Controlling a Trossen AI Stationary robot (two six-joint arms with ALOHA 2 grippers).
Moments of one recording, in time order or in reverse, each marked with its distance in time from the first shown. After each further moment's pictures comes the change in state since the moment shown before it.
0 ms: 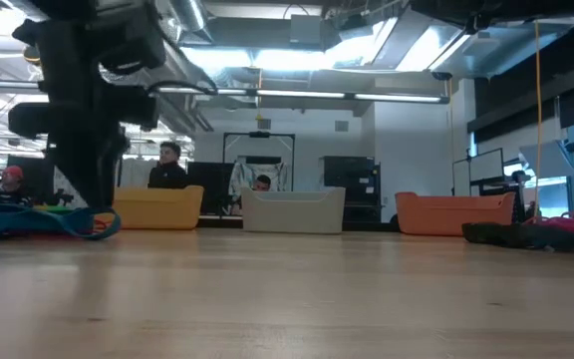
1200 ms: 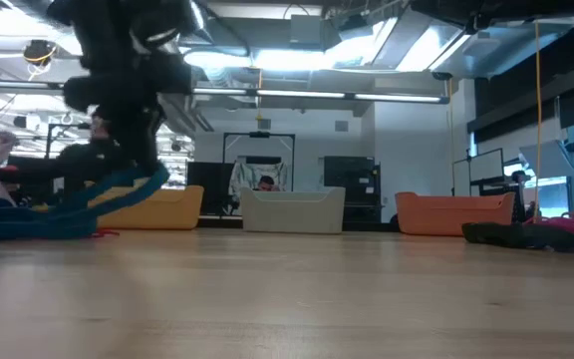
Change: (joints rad) left arm 0.009 0.068 0.191 -0.003 -0.075 0.116; right arm 0.000 0.000 0.000 0.000 0.000 0.000
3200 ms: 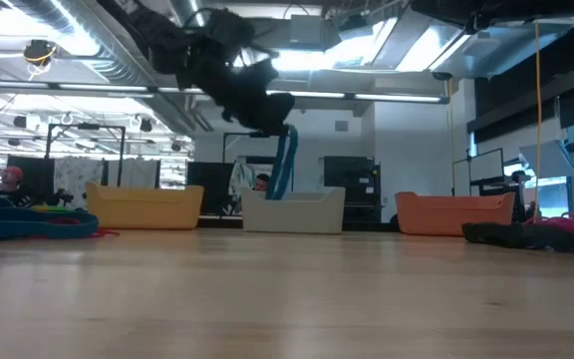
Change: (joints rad) left arm 0.448 0.336 0.169 1.012 -0.132 0.306; right arm 0.000 0.000 0.000 -0.001 0.000 0.000
